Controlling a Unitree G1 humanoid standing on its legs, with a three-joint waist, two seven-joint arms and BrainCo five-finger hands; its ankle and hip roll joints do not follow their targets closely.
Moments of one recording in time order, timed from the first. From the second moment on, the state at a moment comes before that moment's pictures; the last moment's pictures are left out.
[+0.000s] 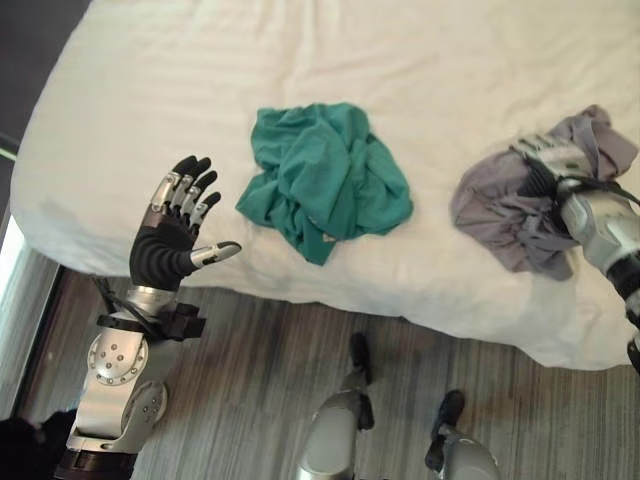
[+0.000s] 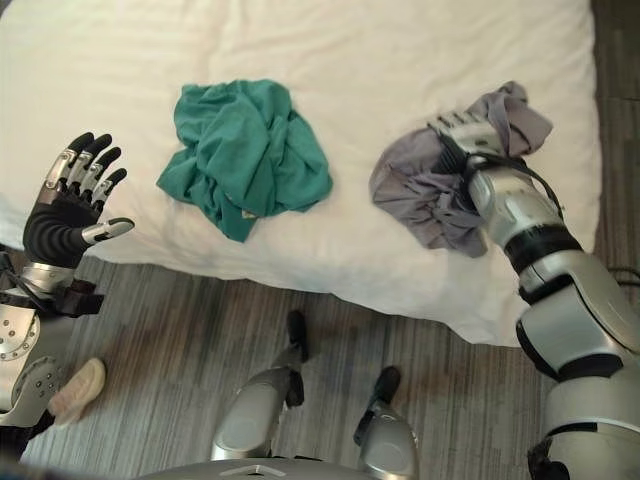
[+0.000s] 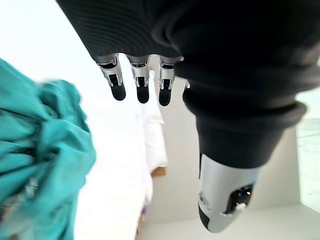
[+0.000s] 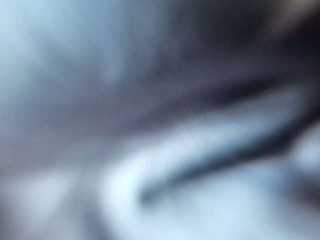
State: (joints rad) left arm 0.08 0.70 0.13 -0.27 -0.66 -0.31 -0.07; right arm -0.97 -0.89 0.71 0.85 -0.59 -0.03 -0.09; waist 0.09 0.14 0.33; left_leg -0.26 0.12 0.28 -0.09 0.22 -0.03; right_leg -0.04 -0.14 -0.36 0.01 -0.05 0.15
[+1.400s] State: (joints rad) left arm -0.52 1.00 -0.30 0.99 0.73 0.13 0.28; right arm 0.11 -0.62 0.17 0.53 -0.15 -0.06 -0.05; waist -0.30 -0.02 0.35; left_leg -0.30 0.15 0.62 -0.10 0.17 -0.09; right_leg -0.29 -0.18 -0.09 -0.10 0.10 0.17
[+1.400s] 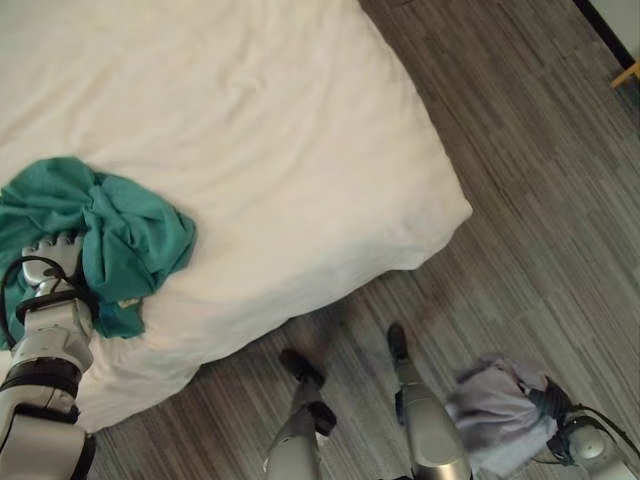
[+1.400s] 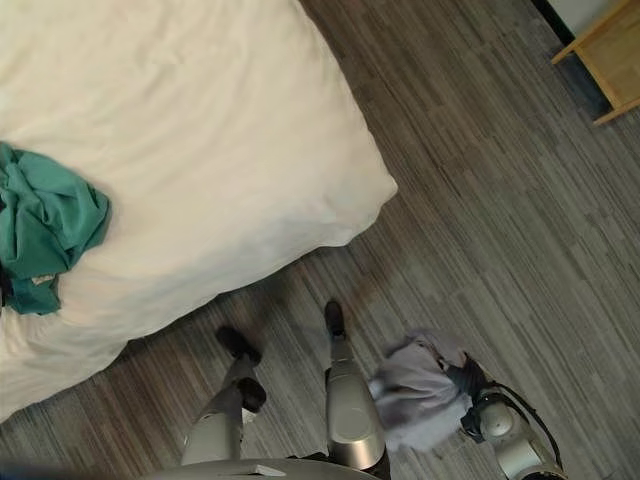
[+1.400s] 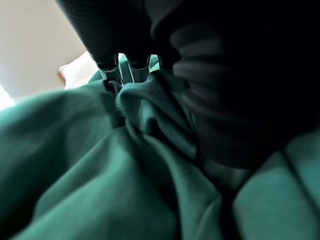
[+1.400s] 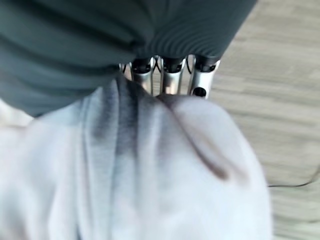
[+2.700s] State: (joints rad) left arm 0.10 0.24 -0.07 -0.16 -0.43 -0.26 0.15; right arm 0.05 -0.57 0.11 -0.11 -0.25 -0.12 -0.16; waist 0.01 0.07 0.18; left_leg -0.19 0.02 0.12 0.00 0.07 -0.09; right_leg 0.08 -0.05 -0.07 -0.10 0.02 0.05
